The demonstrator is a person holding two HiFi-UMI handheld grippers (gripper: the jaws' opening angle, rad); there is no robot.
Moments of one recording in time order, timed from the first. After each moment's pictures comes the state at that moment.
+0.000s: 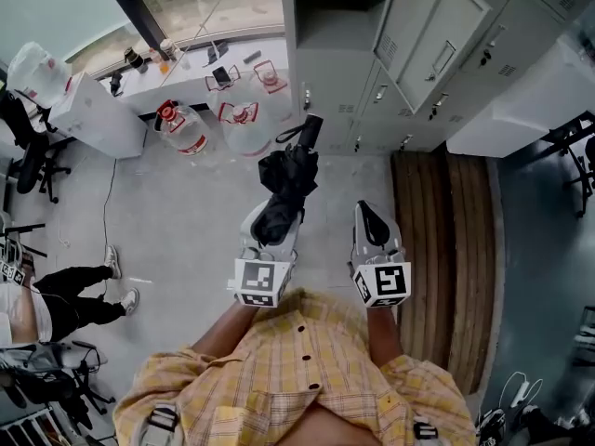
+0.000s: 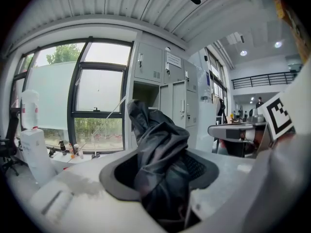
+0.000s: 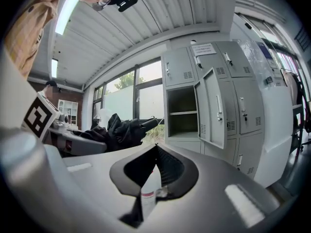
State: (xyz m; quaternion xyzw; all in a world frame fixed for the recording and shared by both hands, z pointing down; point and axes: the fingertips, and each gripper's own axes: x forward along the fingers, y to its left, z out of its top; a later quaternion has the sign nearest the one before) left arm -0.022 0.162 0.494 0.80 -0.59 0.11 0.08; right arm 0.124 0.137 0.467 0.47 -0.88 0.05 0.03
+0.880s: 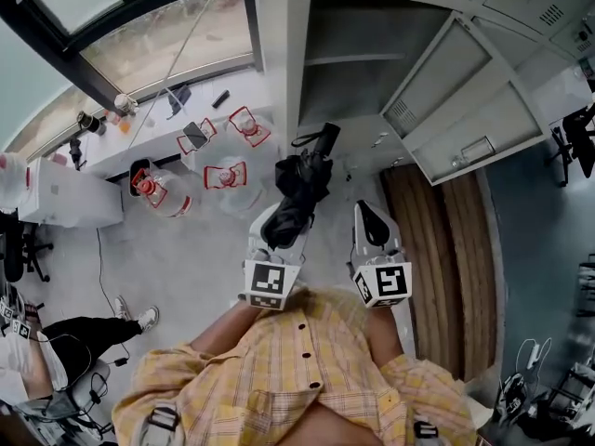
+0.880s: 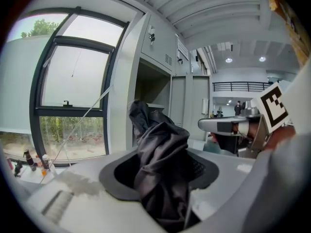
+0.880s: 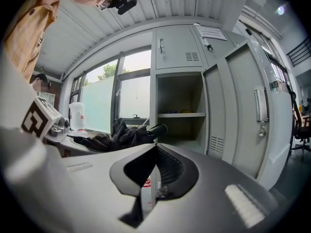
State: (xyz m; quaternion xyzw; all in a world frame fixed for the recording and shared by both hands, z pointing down) left arm -0.107 -0.107 0.489 0.87 -0.47 0.12 0.09; right arm 0.014 -0.110 0.443 0.56 -0.83 0.05 0.06
